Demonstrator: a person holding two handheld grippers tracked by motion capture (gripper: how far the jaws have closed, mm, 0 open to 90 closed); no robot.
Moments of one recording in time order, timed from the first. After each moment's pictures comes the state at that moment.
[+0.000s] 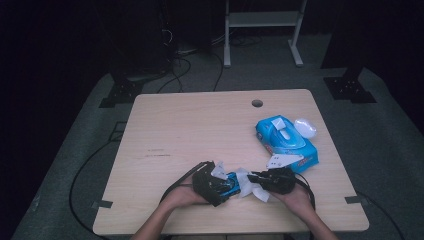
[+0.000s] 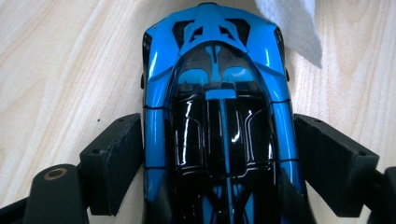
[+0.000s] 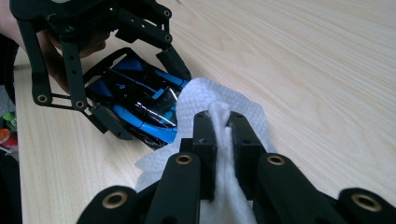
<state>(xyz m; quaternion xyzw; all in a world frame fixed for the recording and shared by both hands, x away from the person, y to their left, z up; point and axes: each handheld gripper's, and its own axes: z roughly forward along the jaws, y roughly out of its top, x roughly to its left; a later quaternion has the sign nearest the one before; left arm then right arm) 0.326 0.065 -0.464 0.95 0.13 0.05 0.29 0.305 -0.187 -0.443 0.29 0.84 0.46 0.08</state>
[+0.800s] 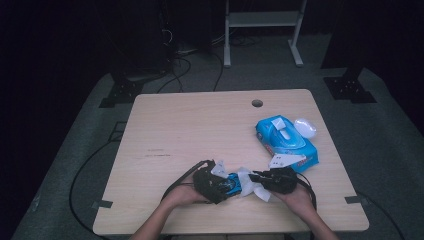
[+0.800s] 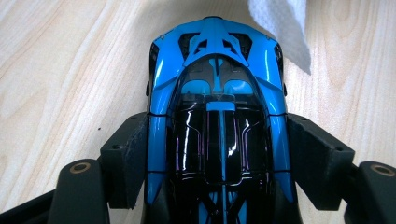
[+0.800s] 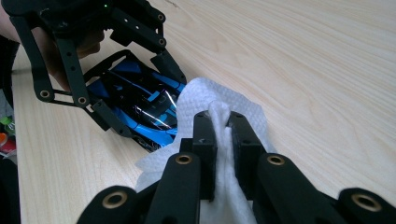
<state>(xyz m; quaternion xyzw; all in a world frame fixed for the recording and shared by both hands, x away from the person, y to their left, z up) 0.326 0.065 -0.459 0.94 0.13 0.05 0.30 0.304 -0.191 -0.443 0.30 0.83 0.46 0.08</state>
